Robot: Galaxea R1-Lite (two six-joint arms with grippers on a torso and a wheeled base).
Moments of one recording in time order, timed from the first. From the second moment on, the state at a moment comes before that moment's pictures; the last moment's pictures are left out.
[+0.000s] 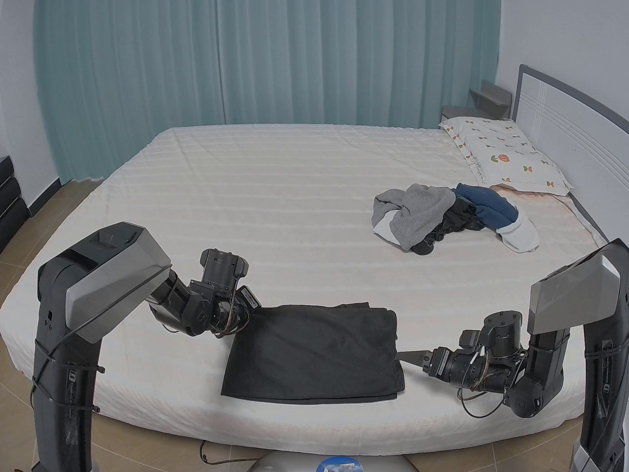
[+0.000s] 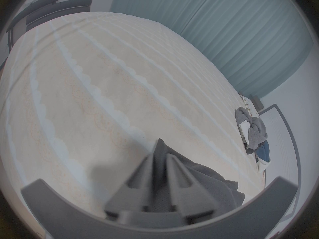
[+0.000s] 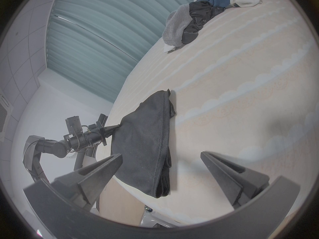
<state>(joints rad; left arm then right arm) -0.33 2.44 -1.25 -0.39 0.12 -0.91 0.35 2.37 -0.36 -1.48 0.33 0.75</state>
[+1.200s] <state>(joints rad) -0.32 2.43 -1.21 -0.39 0.16 -0.93 0.43 2.39 -0.34 -1.48 0.32 0.64</state>
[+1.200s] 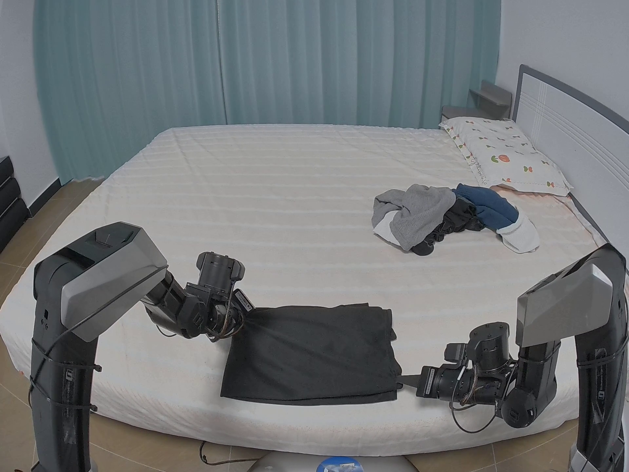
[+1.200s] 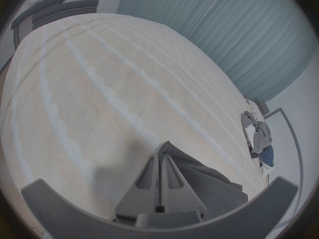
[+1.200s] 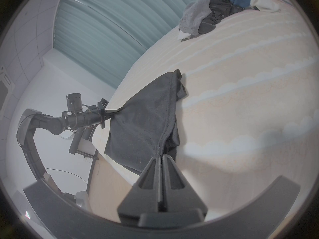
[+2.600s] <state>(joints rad) -0.25 2.36 -1.19 -0.39 0.03 -1.03 0.36 2.37 -0.60 -1.33 0.24 0.63</state>
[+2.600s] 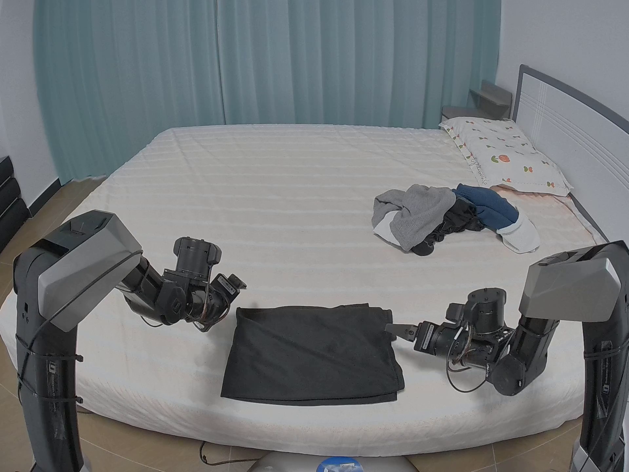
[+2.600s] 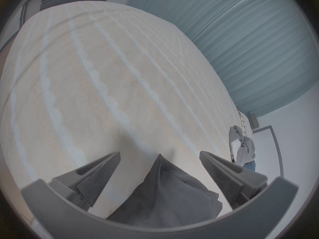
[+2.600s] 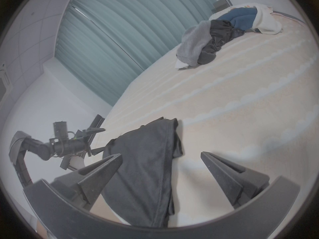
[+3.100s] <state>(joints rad) -0.23 2.35 -1.18 -0.40 0.02 -1.03 0.35 2.49 -1.00 -1.01 0.20 0.71</state>
